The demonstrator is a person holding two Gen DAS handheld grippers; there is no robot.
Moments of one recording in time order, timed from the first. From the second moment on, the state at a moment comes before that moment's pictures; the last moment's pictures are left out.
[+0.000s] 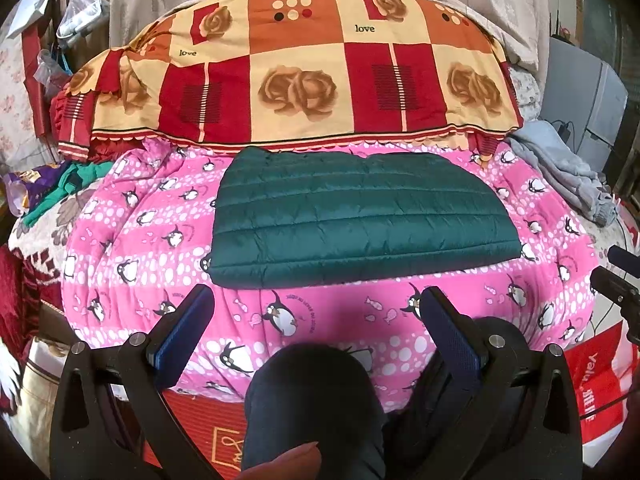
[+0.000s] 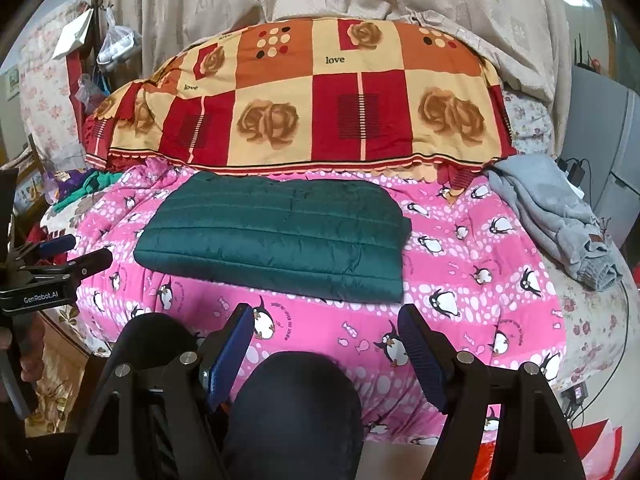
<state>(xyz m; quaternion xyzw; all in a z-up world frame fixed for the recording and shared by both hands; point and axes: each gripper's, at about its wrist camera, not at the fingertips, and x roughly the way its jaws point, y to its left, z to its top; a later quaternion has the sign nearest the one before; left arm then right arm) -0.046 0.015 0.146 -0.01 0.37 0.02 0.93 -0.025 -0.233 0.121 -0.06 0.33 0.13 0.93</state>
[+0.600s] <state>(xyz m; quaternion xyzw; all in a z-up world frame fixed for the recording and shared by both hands) -0.046 0.017 0.145 -0.01 0.37 0.02 0.93 -0.024 -0.233 0.122 -0.05 0.33 0.13 0.93</state>
